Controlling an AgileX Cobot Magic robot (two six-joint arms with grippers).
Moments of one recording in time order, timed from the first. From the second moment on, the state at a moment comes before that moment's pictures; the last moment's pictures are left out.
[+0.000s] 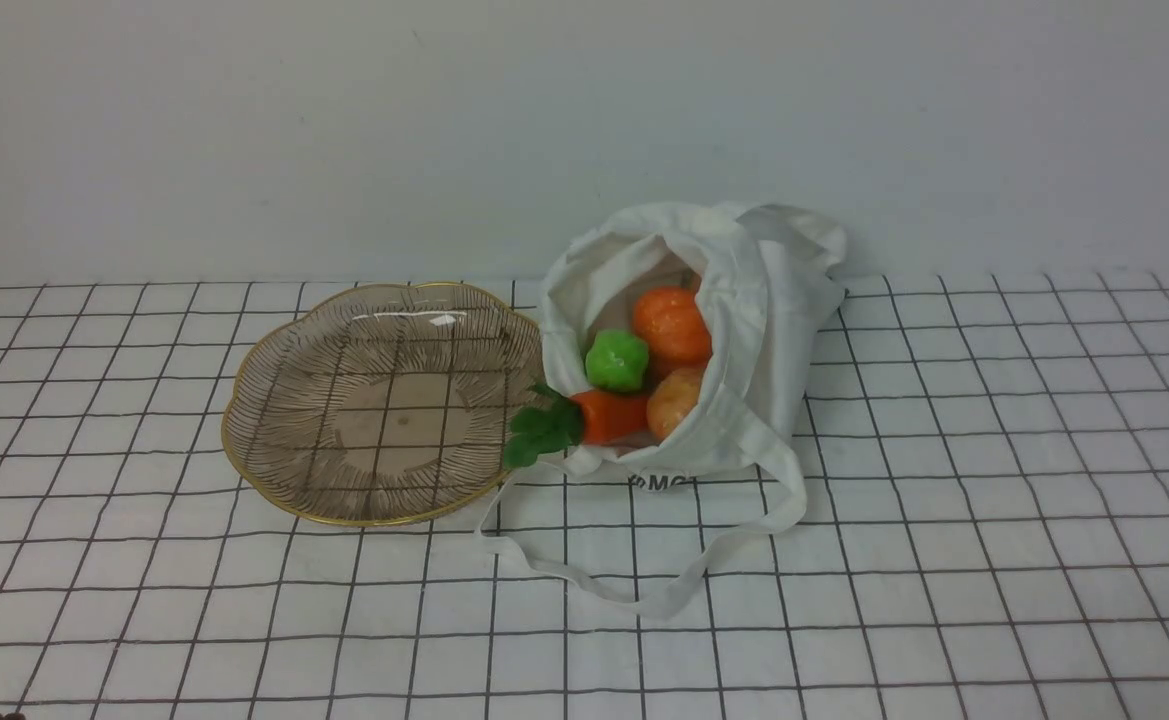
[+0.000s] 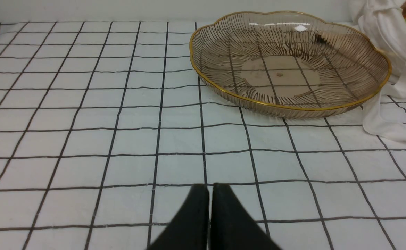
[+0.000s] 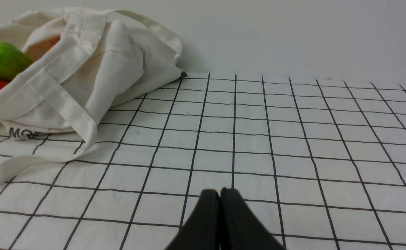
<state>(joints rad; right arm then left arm) 0.05 -0.01 0.03 0.02 0.36 -0.06 -0.07 -0.01 0.03 0.06 0.38 -0.10</state>
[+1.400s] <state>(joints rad) 0.05 -0.01 0.03 0.02 0.36 -0.06 -0.07 -0.01 0.03 -0.08 0.38 -0.14</state>
